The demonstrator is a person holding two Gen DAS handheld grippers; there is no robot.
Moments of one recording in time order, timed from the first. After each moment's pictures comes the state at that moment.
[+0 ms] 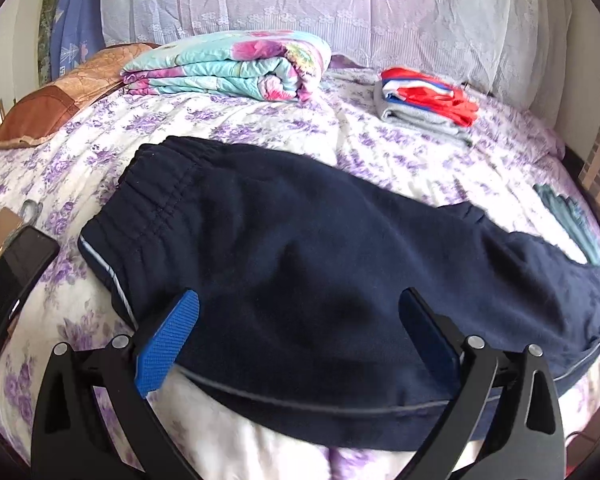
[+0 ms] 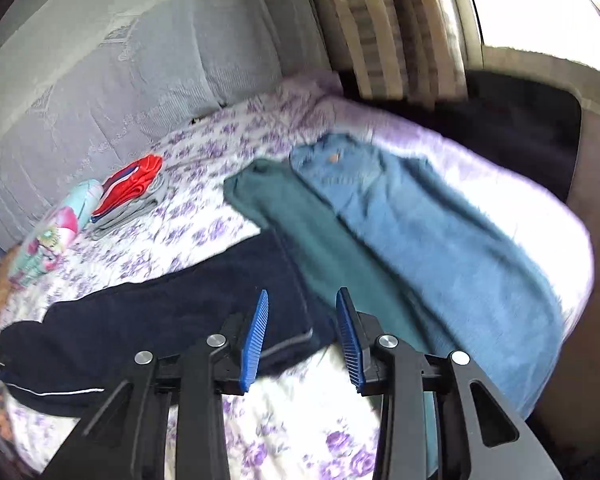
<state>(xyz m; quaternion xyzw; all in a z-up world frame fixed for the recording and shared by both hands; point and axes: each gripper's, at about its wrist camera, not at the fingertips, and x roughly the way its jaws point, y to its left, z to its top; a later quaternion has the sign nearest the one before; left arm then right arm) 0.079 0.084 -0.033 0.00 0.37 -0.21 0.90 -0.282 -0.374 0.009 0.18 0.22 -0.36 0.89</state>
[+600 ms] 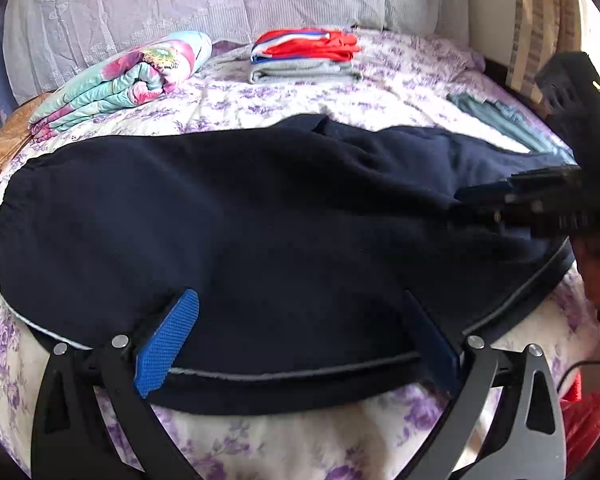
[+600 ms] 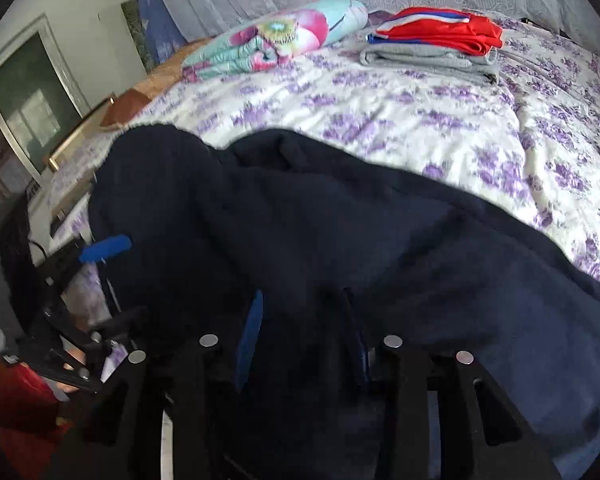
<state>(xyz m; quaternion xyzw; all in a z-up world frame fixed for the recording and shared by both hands) 0.003 -0.001 -0.064 0.11 0.35 -0.32 0.87 -0.015 -0.215 -0.033 0.10 0.42 0.10 0.90</state>
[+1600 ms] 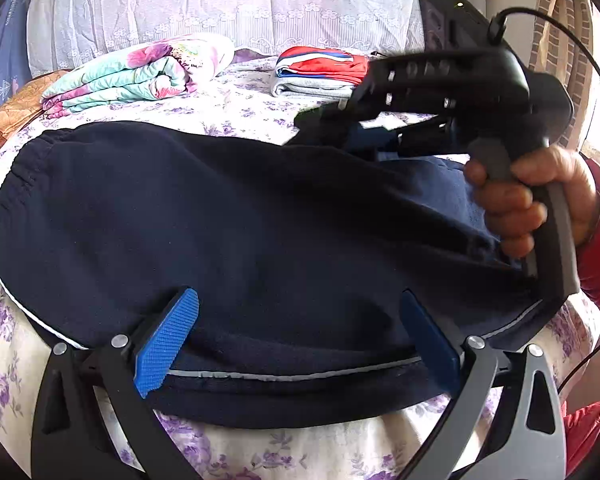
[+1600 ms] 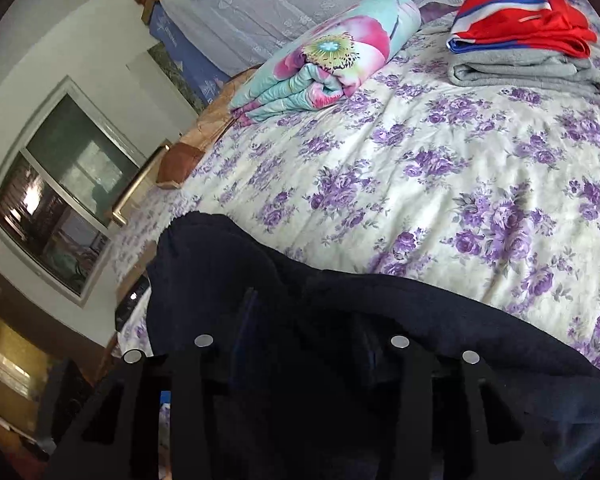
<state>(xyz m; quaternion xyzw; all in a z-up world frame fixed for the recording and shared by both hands) 0.018 0.021 -0.073 0.06 0.35 -0.32 0.88 0.113 -0.186 -0.037 0.23 0.41 0.20 0.86</state>
